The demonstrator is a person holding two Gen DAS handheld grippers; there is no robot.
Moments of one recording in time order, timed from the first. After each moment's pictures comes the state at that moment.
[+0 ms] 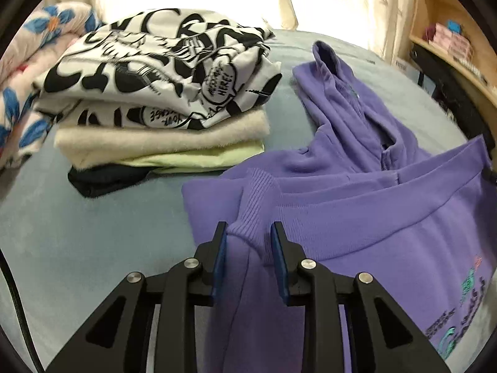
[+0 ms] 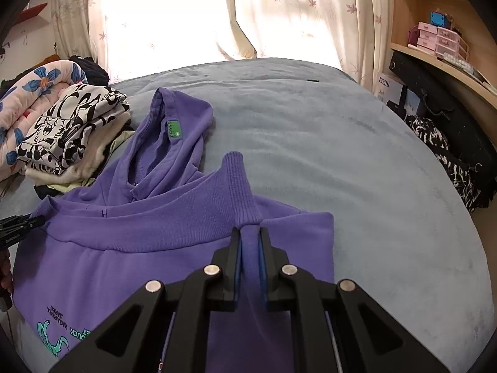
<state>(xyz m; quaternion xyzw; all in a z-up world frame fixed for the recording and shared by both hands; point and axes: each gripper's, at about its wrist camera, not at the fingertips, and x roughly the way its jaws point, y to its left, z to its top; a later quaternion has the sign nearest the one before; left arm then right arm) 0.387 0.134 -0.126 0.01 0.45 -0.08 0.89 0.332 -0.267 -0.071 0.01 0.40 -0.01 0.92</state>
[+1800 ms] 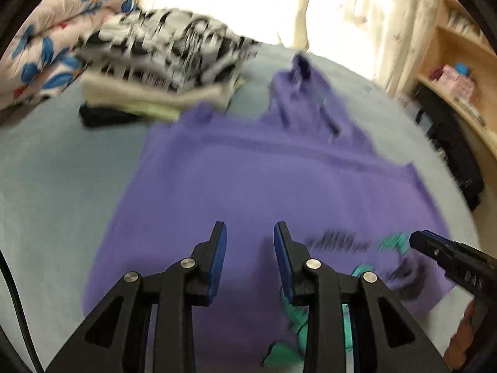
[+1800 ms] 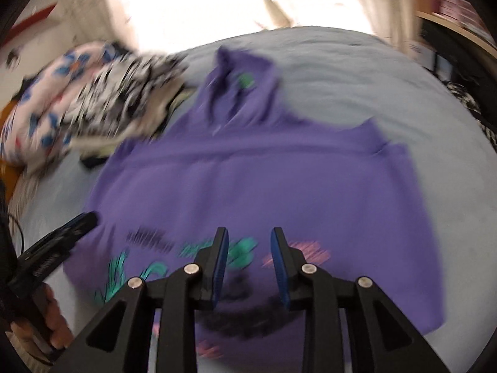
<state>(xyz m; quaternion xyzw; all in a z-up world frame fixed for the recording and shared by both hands) 0.278 0.075 -0.124 -0.10 0.43 -0.03 0.89 0.275 -0.158 -0.112 0.05 0.47 0.07 0.88</state>
